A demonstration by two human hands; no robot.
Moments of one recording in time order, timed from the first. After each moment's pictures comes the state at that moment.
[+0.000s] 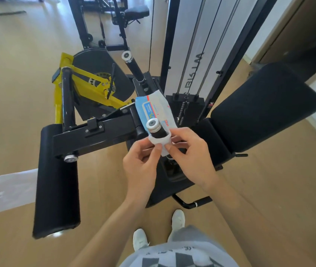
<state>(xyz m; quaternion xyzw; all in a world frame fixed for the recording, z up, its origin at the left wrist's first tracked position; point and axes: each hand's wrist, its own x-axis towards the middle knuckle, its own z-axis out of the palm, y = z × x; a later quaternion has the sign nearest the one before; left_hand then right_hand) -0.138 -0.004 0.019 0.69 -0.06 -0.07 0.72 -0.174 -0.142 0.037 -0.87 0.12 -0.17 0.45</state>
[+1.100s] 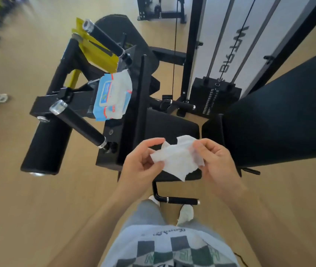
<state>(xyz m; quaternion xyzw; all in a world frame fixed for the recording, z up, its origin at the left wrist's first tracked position) -0.217 -0.207 0.008 0.77 -0.04 -0.12 0.62 -0.227 -0.409 0.005 -0.63 0.19 0.09 0.75</state>
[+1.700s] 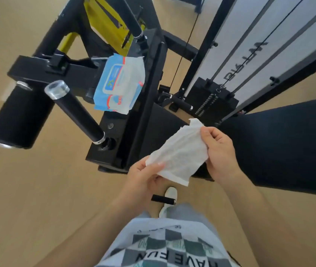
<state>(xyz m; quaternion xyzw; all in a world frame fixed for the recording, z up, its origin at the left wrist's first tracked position) -0.210 -0.221 -0.027 0.42 0.19 -0.24 0.85 -0.140 -0.410 -0.001 -0.70 0.26 0.10 0.65</state>
